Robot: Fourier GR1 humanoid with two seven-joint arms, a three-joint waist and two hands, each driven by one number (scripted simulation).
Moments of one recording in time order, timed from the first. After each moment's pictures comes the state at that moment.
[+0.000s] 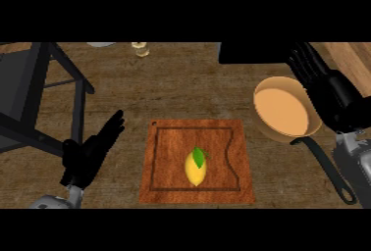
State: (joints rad) left arm -0.07 0.37 -0.35 -1.54 0.27 0.12 0.16; right arm -0.41 -0.50 0.18 -1.58 -0.39 -0.05 0.12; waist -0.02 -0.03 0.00
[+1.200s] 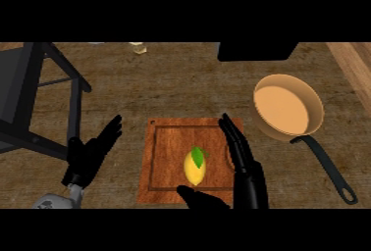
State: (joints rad) left arm -0.07 0.35 -0.31 -1.40 0.26 0.06 0.12; right arm -0.07 -0.11 0.73 -1.85 0.76 -0.69 0.48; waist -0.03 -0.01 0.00
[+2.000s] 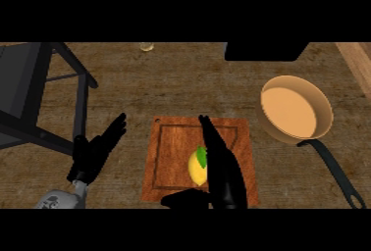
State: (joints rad) left arm -0.10 0.32 -0.29 -1.37 0.23 0.03 0.10; right arm -0.22 -0.01 0.71 -1.77 0.64 -0.36 0.97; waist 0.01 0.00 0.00
